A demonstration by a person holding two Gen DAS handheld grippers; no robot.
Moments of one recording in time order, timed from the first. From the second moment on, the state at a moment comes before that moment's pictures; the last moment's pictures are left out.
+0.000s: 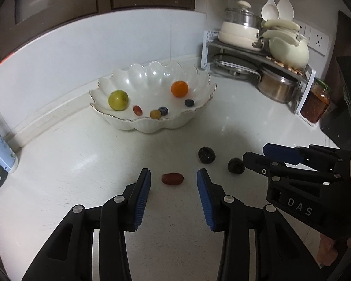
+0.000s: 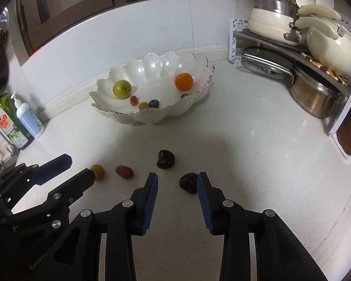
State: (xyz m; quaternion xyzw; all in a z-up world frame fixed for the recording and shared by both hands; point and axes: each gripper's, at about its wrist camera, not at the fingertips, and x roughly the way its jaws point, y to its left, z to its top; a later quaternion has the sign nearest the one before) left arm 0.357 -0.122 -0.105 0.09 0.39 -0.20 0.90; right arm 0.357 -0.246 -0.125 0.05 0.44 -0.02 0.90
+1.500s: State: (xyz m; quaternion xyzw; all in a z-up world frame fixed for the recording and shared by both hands) left arm 0.406 -0.147 -0.172 0.11 0.45 -0.16 0.87; right arm 0.393 -0.262 -0.180 0.05 0.50 -0.02 0.87
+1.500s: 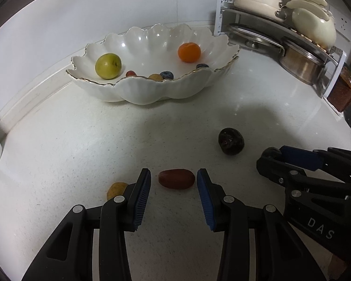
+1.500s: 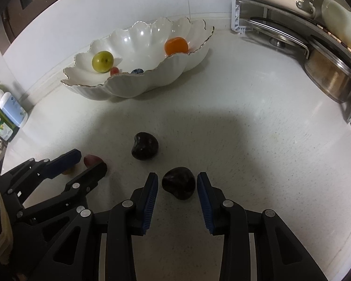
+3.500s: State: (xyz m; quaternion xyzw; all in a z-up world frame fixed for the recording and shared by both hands) left arm 0.354 -0.106 -0.057 0.06 0.34 -0.13 0.93; right arm 0.349 -0.227 -0.075 0.04 0.37 0.02 0.93
